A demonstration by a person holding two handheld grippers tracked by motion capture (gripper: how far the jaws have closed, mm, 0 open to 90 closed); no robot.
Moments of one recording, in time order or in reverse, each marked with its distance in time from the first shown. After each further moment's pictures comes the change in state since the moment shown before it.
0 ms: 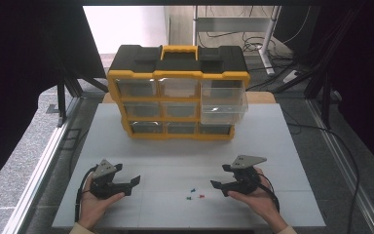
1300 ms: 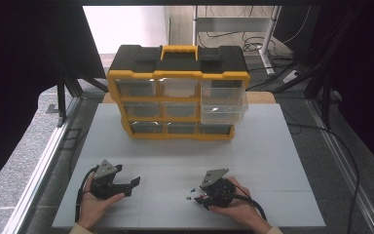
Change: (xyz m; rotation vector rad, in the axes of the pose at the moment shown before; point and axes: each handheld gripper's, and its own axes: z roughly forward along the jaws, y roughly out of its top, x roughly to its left) left arm 0.000 -0.002 0.002 0.025 0.009 0.011; right arm 0.049 -0.004 0.052 0.254 0.081 -0.204
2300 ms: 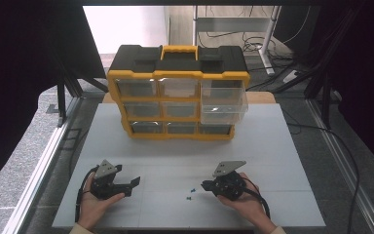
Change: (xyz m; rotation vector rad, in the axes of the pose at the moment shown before) left arm 0.000 0.000 0.001 0.002 0.005 -0.001; right arm -0.018 0.001 -0.037 -0.168 0.003 0.129
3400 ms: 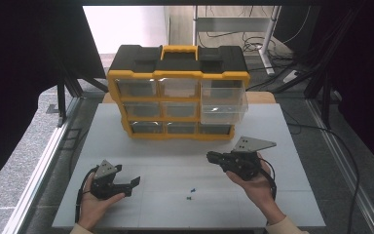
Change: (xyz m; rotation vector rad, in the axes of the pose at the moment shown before) left arm -0.001 0.000 -0.001 -0.006 0.005 -0.007; right arm -0.015 0.051 -0.062 -0.330 -0.029 0.038
